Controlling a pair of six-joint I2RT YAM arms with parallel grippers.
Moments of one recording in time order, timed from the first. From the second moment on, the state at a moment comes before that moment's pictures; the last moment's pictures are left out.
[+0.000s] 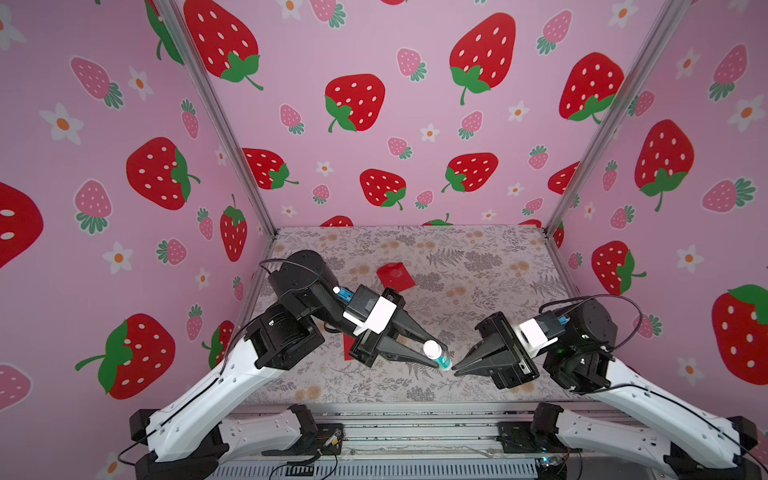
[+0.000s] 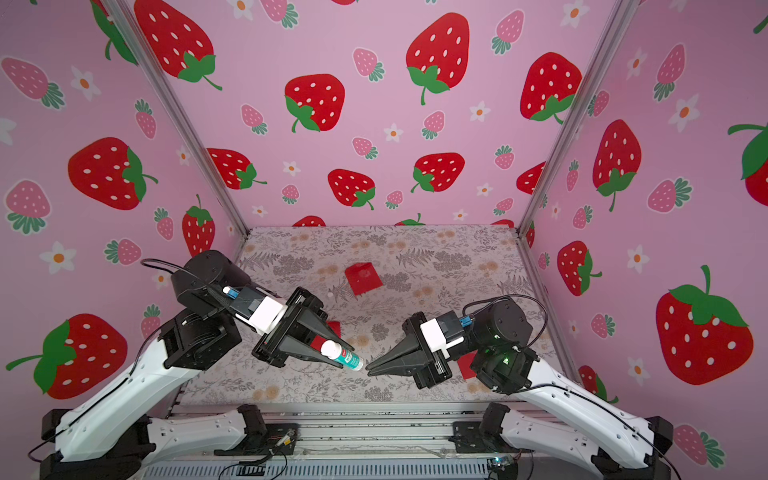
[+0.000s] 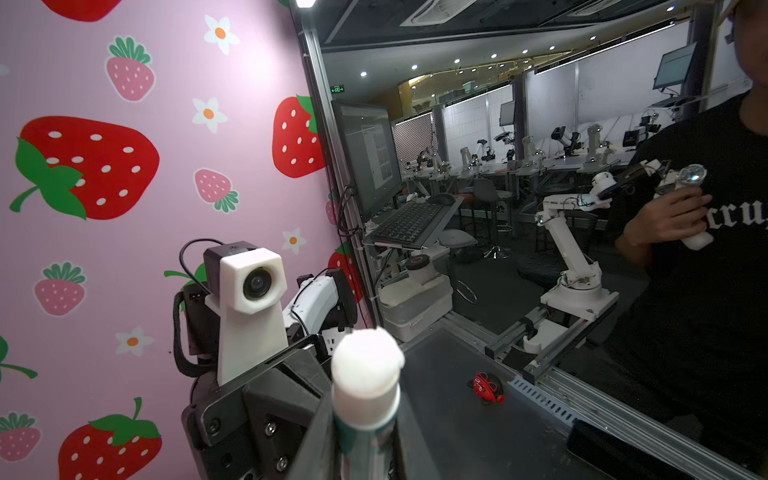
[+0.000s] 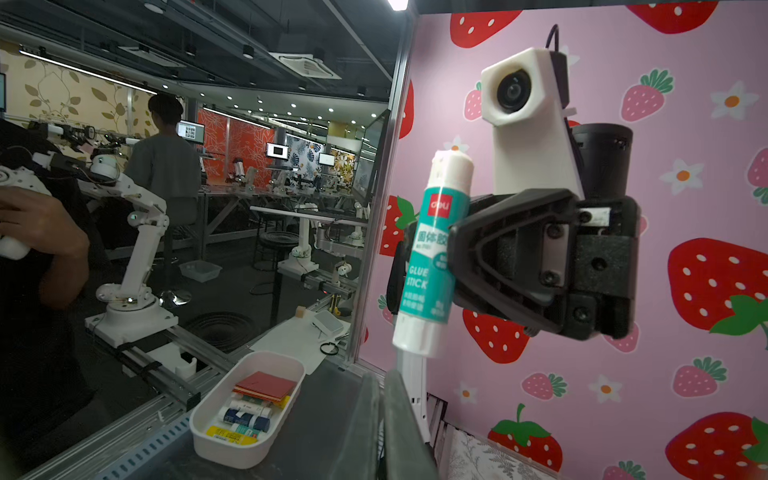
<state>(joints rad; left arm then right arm) -0.93 1.09 1.46 -0.16 1.15 0.08 1.04 0.87 0.98 0.37 -0.94 0.22</state>
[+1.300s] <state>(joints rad) -0.94 0.97 1.17 0.08 0.11 -0.37 1.04 0.96 0.90 0.48 -0.04 -0.45</state>
